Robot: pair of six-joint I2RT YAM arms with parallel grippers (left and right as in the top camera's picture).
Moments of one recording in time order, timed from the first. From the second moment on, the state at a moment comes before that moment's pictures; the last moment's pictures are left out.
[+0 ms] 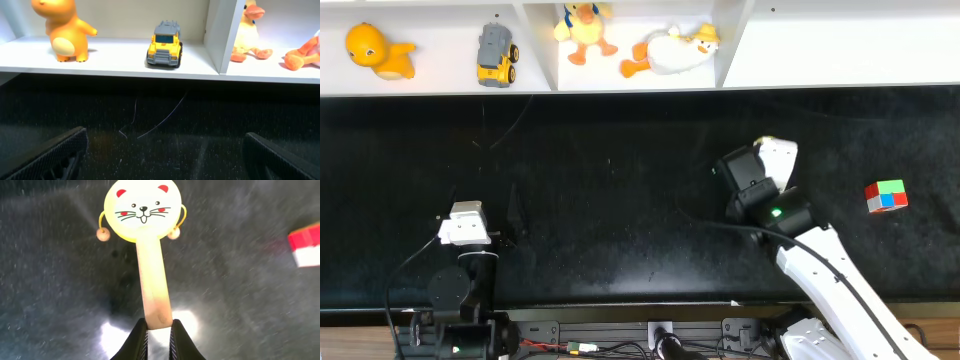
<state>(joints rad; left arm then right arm) 0.03 0.01 0.01 -0.08 -0.01 -0.02 0.47 1.18 0.89 -0.98 0.48 0.66</state>
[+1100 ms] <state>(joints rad) 0.03 0.01 0.01 -0.08 -0.01 -0.02 0.05 1.70 1.32 -0.48 0.22 -0.14</state>
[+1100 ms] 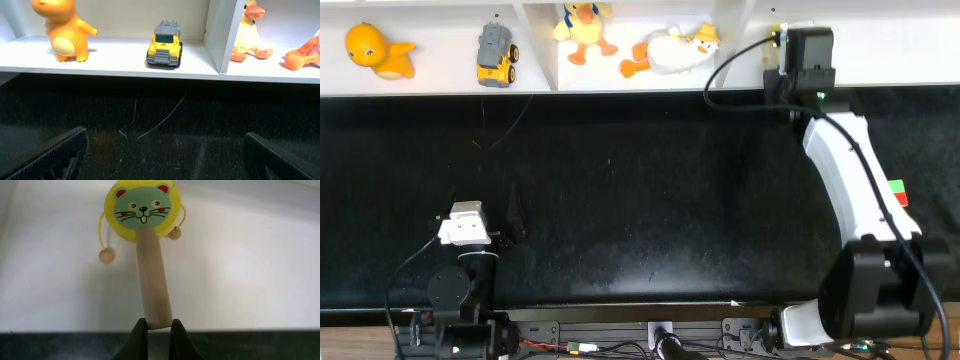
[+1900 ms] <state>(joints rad) 0.03 0.01 0.01 -0.08 -0.01 -0.02 0.05 1.87 1.44 -0.49 0.06 -0.15</state>
